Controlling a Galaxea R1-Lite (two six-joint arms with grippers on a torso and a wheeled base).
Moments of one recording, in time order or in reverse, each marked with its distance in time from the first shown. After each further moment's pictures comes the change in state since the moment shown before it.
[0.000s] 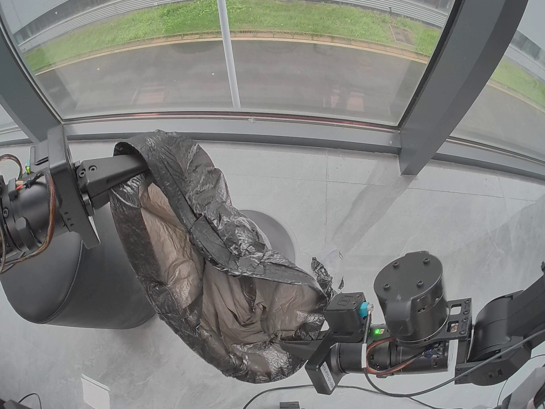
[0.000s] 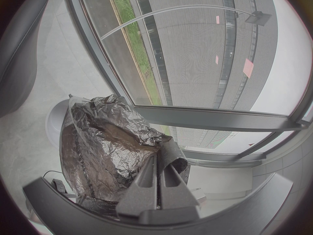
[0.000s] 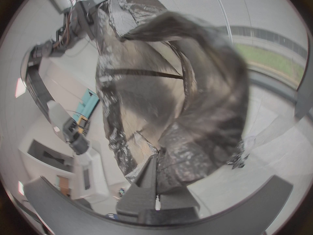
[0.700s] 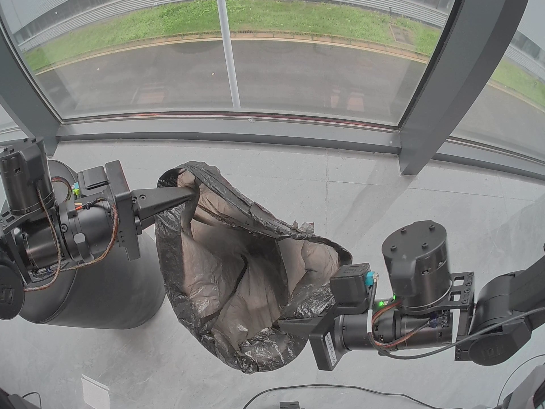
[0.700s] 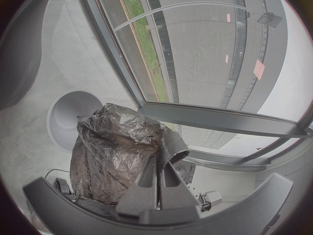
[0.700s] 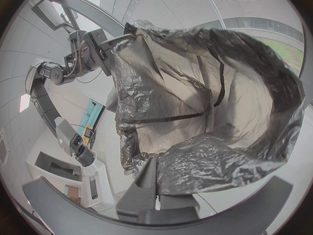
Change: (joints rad) left arm 0.022 0.204 0.086 -0.199 -0.025 0.000; right arm -0.079 -0.010 -0.069 0.041 0.122 0.073
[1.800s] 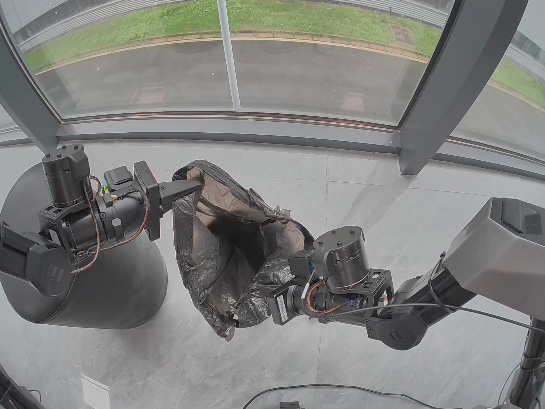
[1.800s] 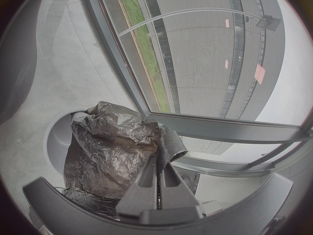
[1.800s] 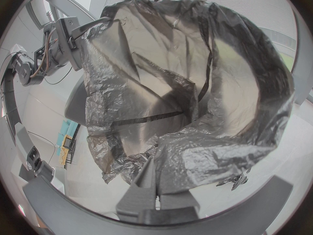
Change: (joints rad) left arm 0.102 0.278 -0.064 -0.239 -0.031 -0.001; right arm -0.101 0.413 -0.242 -0.207 -0.098 -0.011
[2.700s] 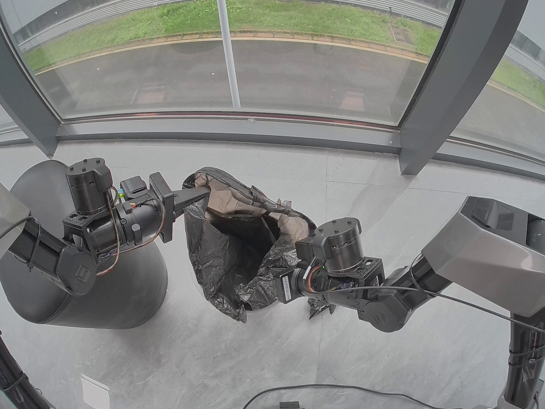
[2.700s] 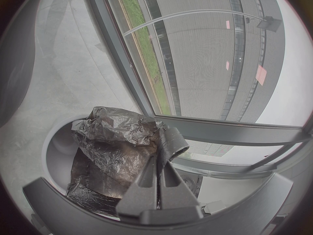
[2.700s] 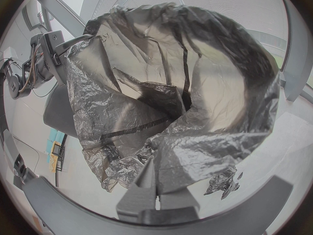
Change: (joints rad) left arm 0.020 0.169 -0.031 -0.139 -0.003 0.002; right arm -0.085 0.110 -0.117 -0.004 -0.039 -0.003
